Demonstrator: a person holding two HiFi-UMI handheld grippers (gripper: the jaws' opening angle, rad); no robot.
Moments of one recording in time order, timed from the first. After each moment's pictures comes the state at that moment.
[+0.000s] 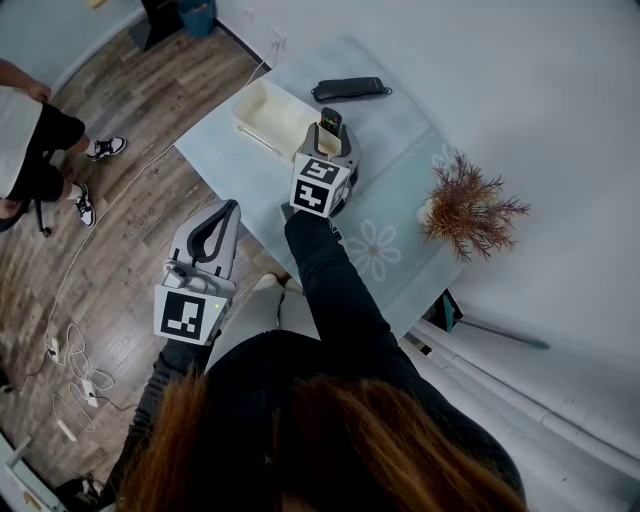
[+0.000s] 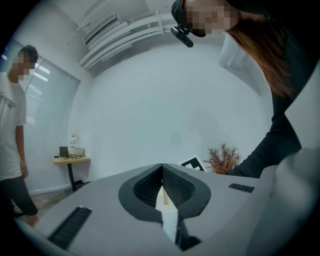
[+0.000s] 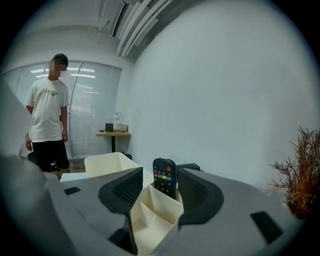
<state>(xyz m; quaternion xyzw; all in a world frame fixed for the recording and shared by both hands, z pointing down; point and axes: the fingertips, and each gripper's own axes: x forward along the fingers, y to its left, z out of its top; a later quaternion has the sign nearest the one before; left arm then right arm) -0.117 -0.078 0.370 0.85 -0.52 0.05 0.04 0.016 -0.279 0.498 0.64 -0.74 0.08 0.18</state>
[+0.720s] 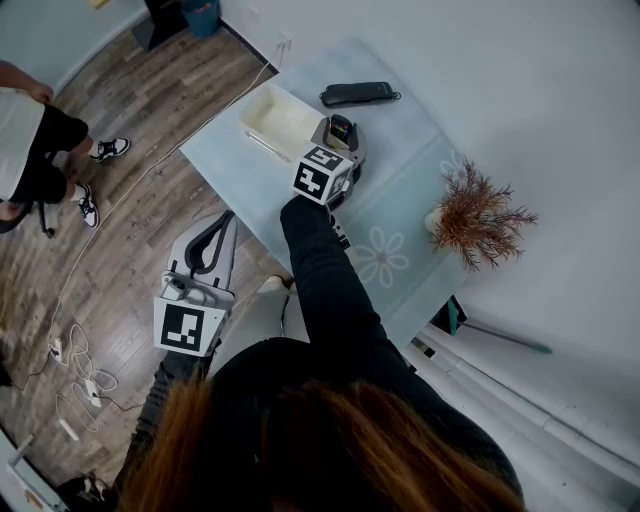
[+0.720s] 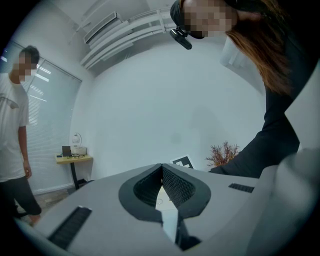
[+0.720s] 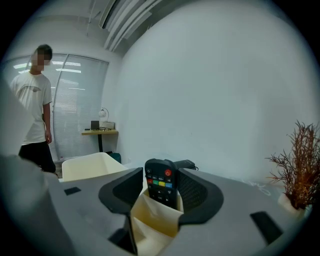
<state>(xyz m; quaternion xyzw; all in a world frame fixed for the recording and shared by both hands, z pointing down) -0.139 -0.079 0.377 0.84 -0.53 0.06 0.04 0.021 -0.311 0.513 0.69 -0.69 0.10 0.18</state>
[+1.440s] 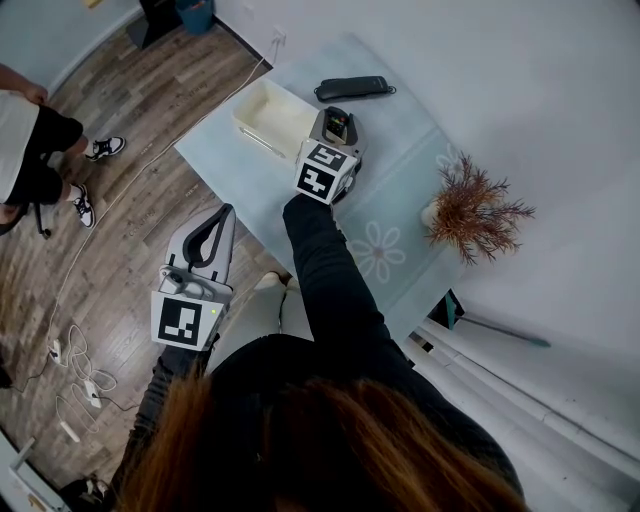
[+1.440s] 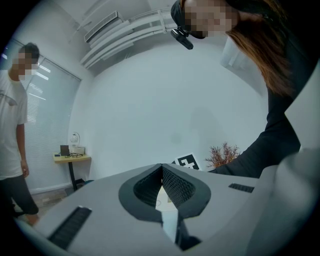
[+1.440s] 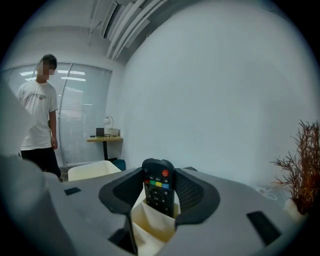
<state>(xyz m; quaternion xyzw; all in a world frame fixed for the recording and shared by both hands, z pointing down) -0.134 -0.083 0.378 0.85 -0.53 0.06 0.05 0.022 -0.311 0.496 0.68 -0.72 0.09 0.15</state>
